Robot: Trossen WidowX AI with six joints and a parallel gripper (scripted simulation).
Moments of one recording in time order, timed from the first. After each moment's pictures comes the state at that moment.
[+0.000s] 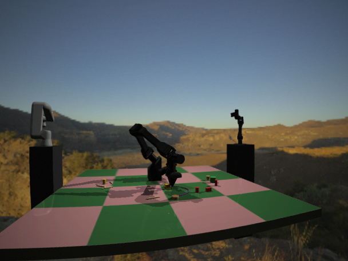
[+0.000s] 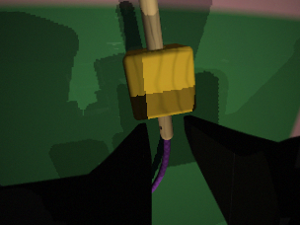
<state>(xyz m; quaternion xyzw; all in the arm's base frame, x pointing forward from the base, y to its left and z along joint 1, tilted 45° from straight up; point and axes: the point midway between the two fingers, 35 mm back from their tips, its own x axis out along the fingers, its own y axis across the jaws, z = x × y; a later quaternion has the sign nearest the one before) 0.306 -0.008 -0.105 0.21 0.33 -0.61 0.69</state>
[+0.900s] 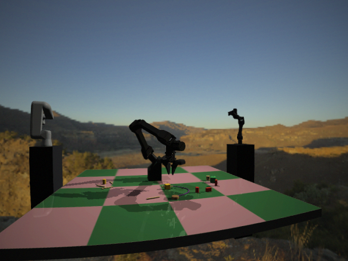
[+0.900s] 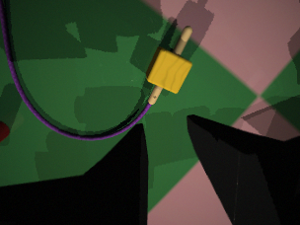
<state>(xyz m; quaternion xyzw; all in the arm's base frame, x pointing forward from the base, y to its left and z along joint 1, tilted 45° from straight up) 0.308 0.042 -0.047 0.01 0.49 -0.49 0.72</state>
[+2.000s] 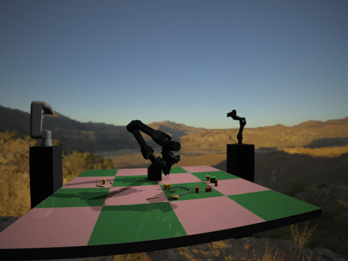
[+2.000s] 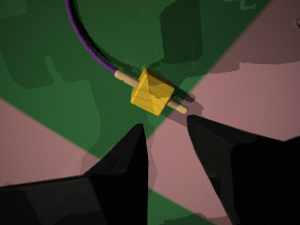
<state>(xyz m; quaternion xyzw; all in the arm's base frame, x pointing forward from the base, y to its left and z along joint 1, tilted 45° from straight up) 0.312 0.024 -0.030 -0.52 0.70 0.03 0.50</state>
